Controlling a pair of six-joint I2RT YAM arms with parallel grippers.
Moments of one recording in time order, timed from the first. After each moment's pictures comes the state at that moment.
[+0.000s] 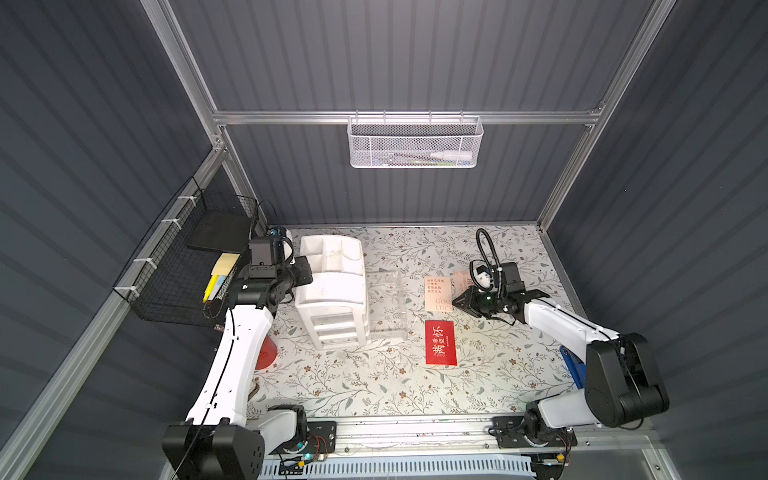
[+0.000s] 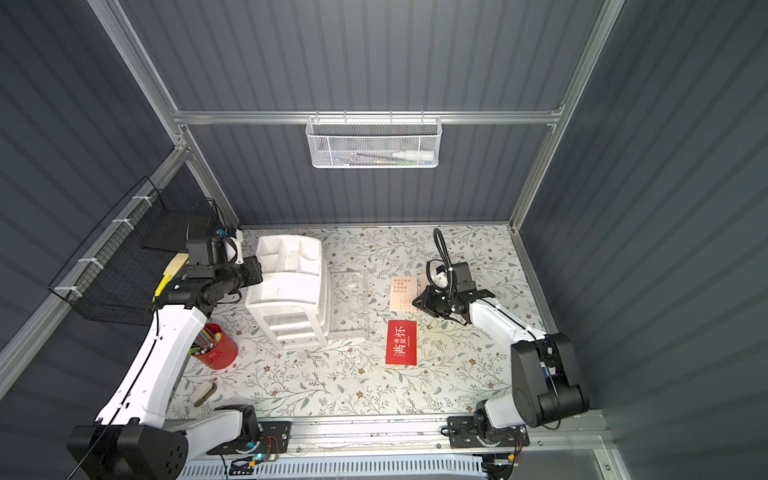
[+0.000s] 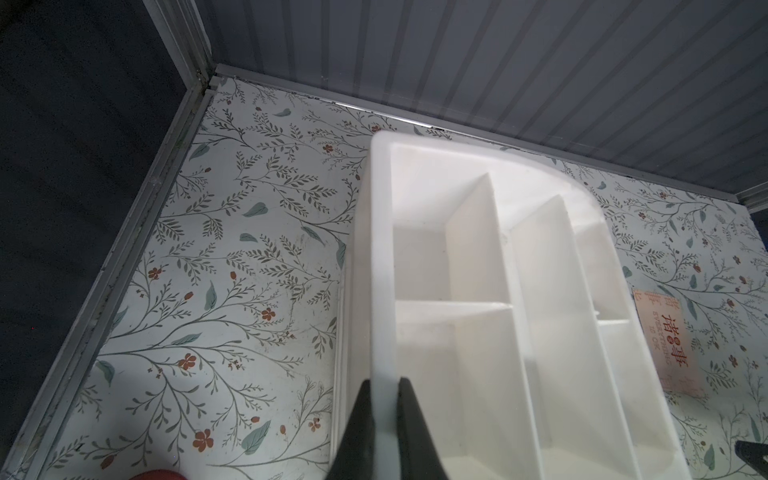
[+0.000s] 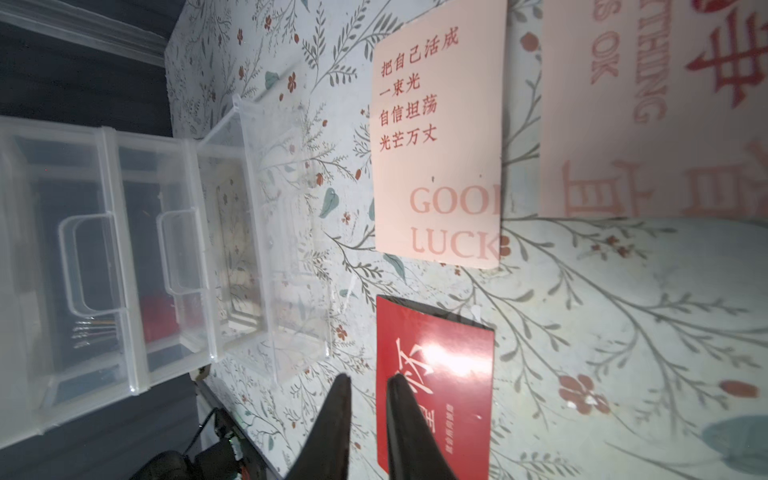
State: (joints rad) left arm -0.06 1.18 1.21 -0.71 0.07 -0.21; right arm 0.24 1.47 0.85 -0.29 -0.55 0.61
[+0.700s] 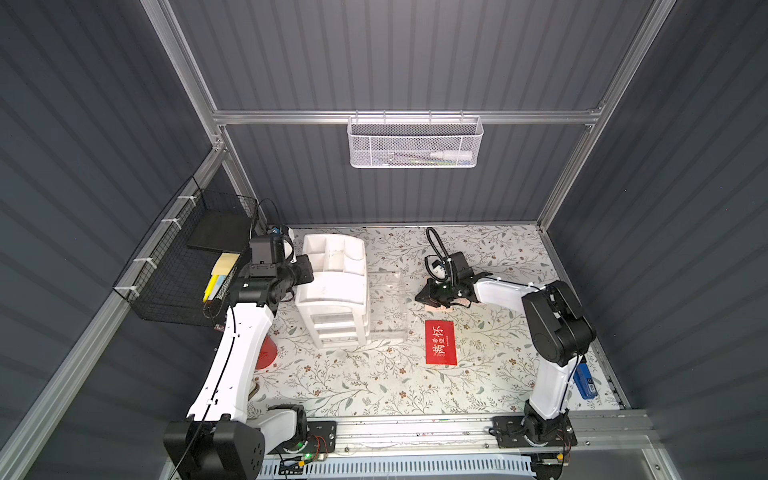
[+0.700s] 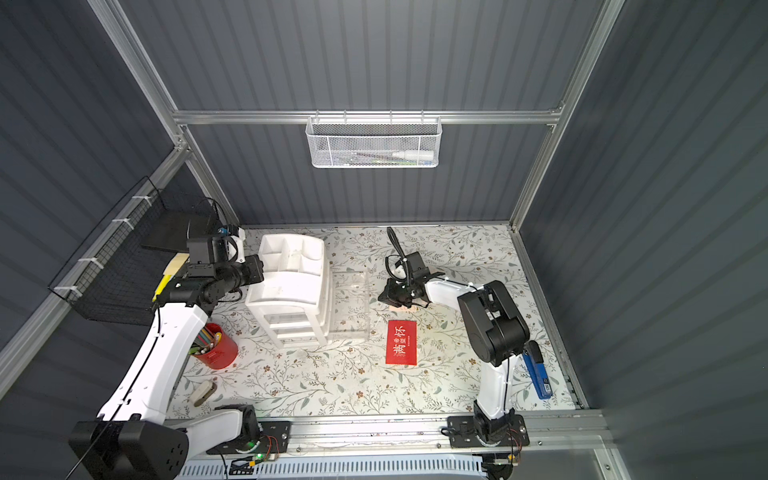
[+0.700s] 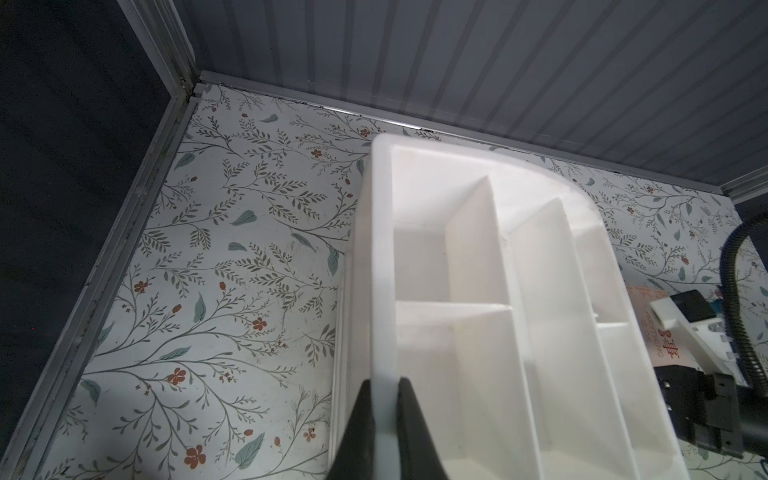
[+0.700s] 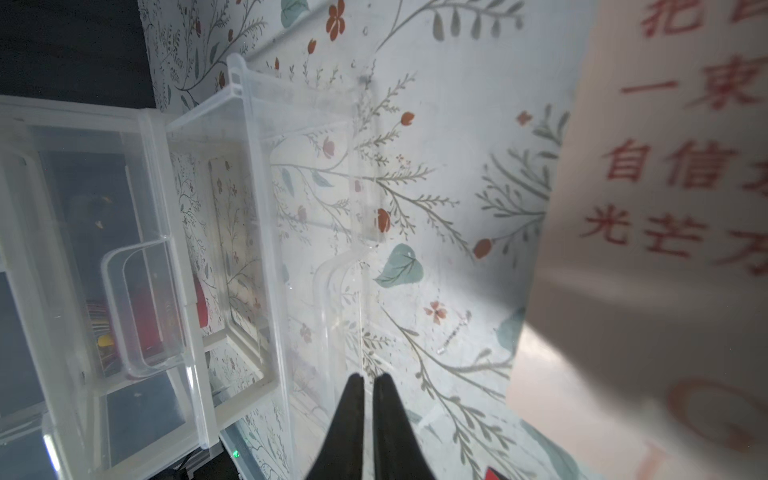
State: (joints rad) left arm -0.05 1.19 1.21 -0.69 0.10 -0.19; right arm 0.47 1.92 1.17 -0.18 -0.56 0.69
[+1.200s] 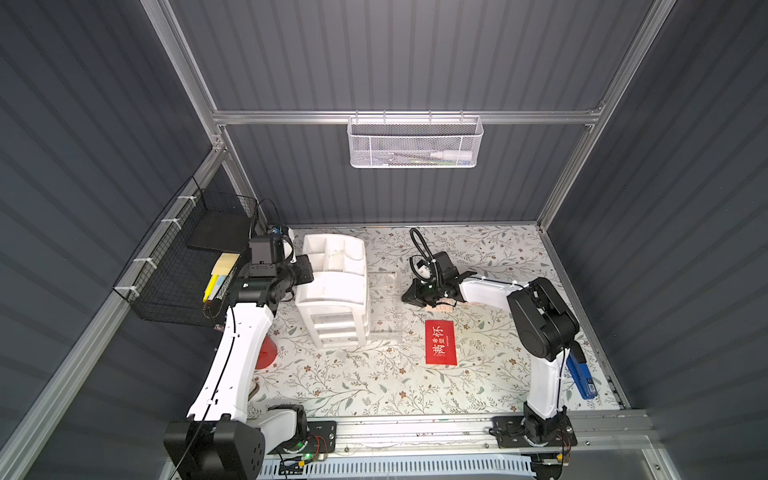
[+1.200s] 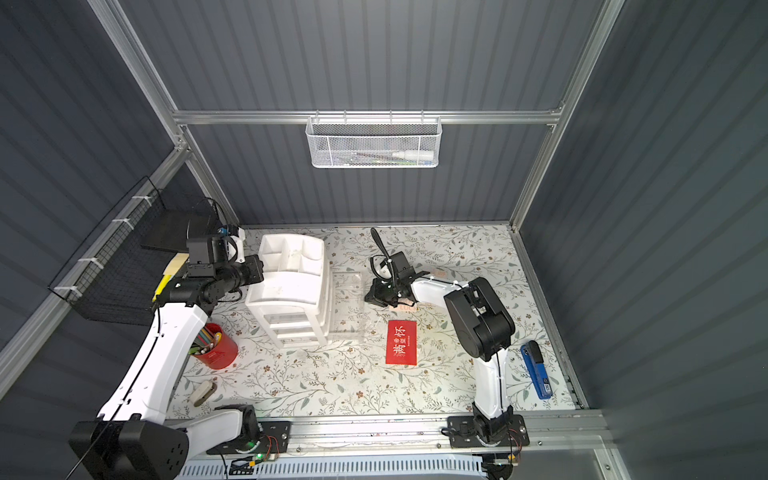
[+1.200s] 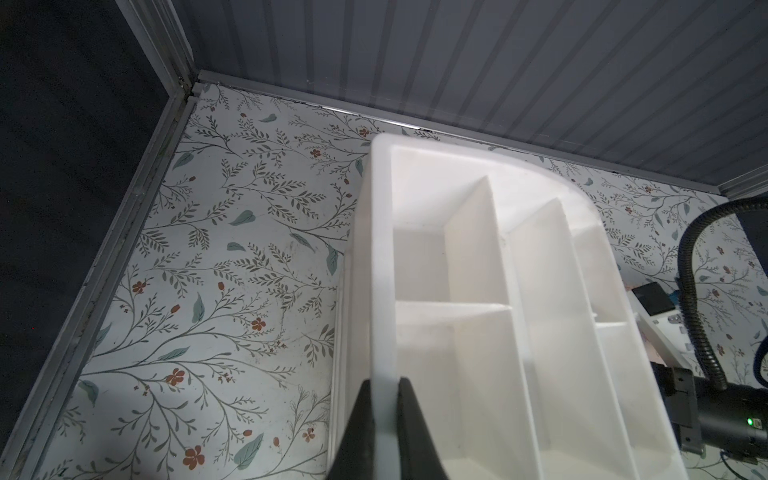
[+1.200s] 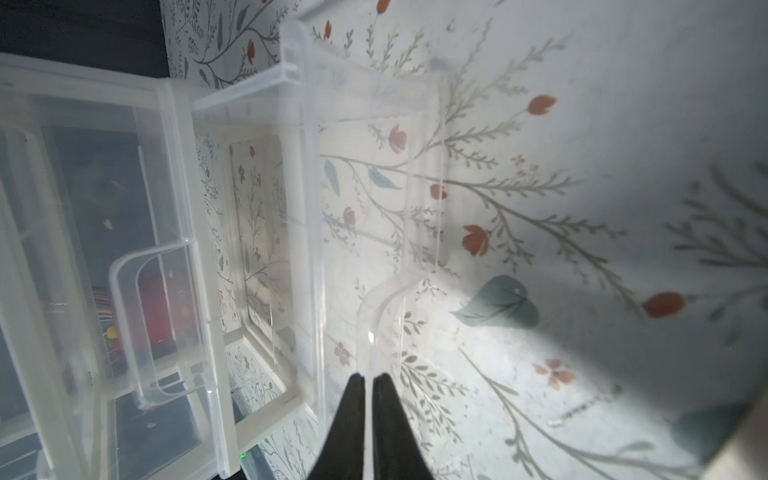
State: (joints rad) left arm -0.05 1.20 1.21 -0.69 0.11 -0.19; right arm 0.55 1.99 1.25 -0.15 -0.57 0.73
